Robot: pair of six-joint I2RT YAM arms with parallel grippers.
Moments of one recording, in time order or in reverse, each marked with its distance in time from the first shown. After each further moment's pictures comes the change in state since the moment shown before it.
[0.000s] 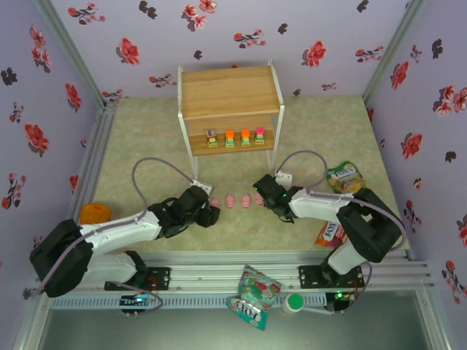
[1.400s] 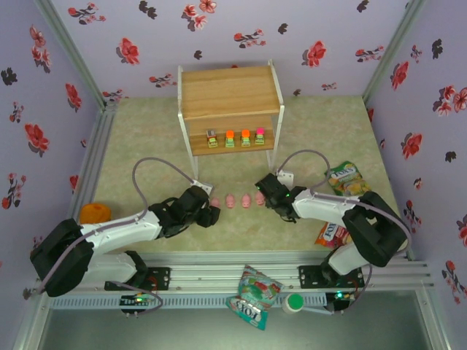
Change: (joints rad) left arm 0.000 0.005 0.001 0.000 0.000 0.000; right arm -0.011 -0.051 -0.009 -0.017 -0.011 -0.026
